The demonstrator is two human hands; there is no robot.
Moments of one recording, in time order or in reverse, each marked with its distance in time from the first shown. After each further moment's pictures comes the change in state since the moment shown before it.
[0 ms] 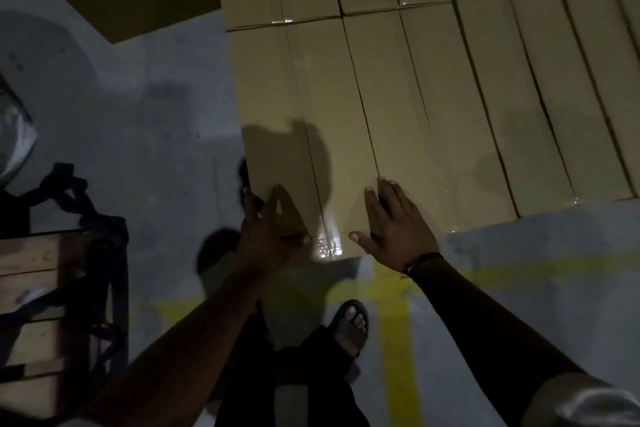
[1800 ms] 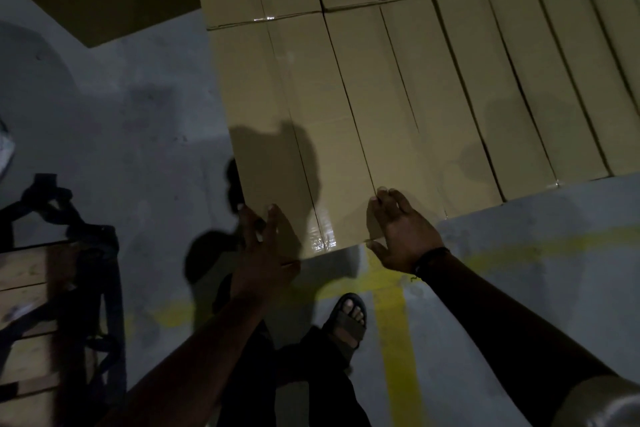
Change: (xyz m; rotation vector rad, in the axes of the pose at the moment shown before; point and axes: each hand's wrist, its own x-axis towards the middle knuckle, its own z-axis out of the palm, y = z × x) left_hand -0.033 -0.024 0.017 0.260 -0.158 0.090; right_hand -0.021 0.006 -0.017 -0.096 -0.196 -0.030
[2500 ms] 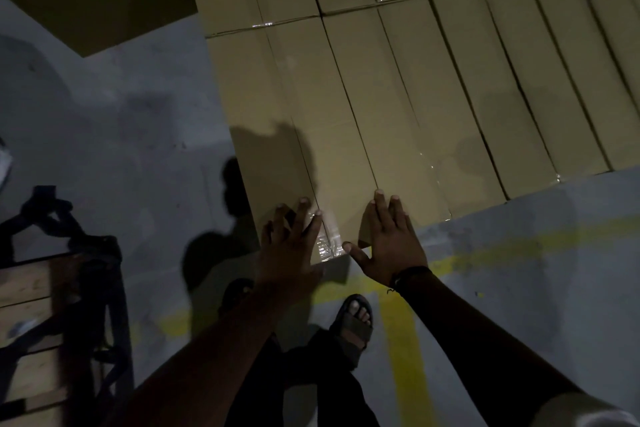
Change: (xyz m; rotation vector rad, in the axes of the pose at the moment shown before) left_hand 0.017 0.038 -0.020 0.340 -0.044 0.270; right_hand 0.000 -0.048 0.020 0.120 0.036 0.216
